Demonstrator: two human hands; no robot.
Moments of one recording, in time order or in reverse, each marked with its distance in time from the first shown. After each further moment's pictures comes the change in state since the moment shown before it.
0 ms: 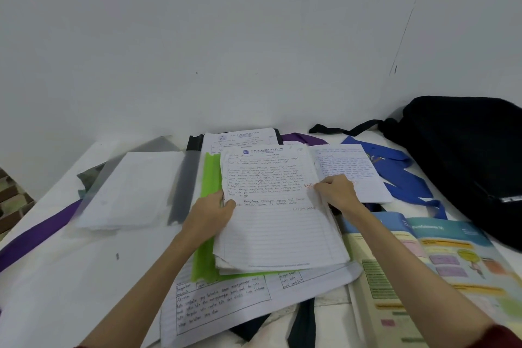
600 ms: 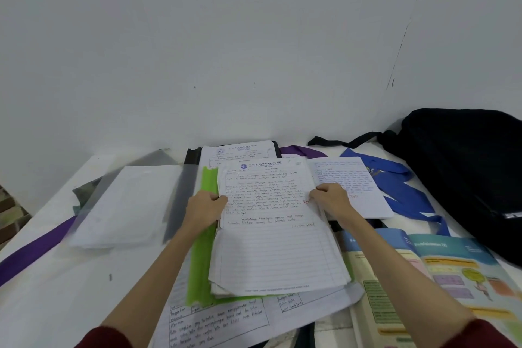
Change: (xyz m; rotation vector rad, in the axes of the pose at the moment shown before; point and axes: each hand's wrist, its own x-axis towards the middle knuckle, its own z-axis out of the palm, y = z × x) left_hand 0.043 0.005 -0.007 -0.165 0.062 -0.243; right_hand 0.023 -0.006 0.003 0.044 -0.006 -0.042
